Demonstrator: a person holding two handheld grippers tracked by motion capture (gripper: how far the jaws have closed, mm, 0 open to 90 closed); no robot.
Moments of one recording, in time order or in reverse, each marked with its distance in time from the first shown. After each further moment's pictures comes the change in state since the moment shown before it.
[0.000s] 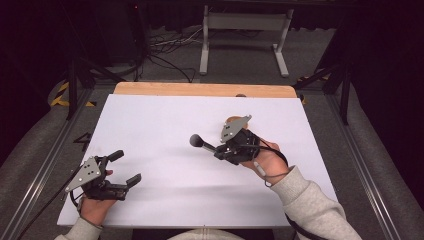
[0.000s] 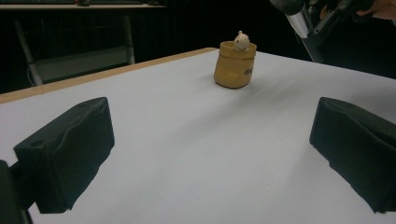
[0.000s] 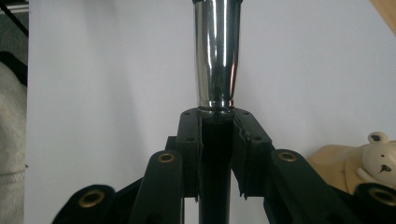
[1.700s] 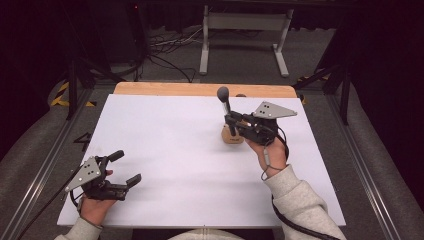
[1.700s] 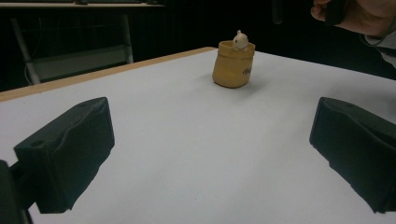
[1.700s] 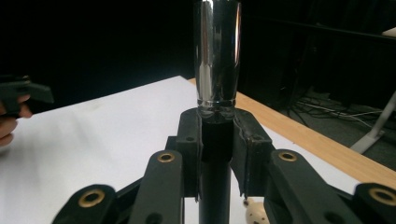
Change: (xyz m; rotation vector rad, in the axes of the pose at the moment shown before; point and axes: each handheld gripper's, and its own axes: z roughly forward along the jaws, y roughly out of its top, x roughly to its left) left arm 0.000 0.000 0.000 0.001 -0.007 -0.007; right arm -0.034 -0.032 -0.027 -0.604 -0.300 0.297
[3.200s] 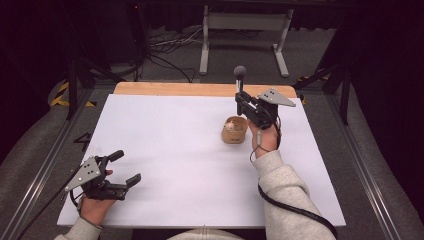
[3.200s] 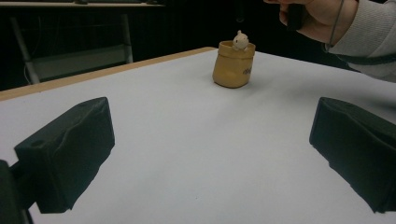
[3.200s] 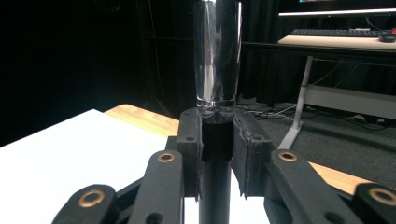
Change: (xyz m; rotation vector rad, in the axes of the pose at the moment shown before) left arm 0.001 0.000 -0.001 -0.001 0.001 -0.009; right arm -0.048 -0.011 0.030 -0.091 -0.306 0.110
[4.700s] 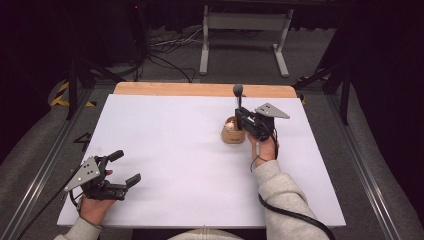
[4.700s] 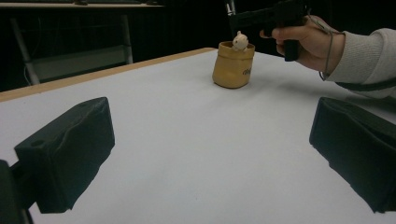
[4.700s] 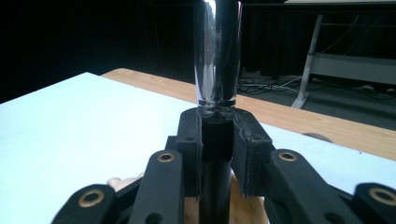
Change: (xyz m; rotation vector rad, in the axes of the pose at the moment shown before) left arm 0.000 0.000 0.000 -0.003 0.001 0.010; right arm -0.009 -0.056 0.007 0.096 0.014 0.028
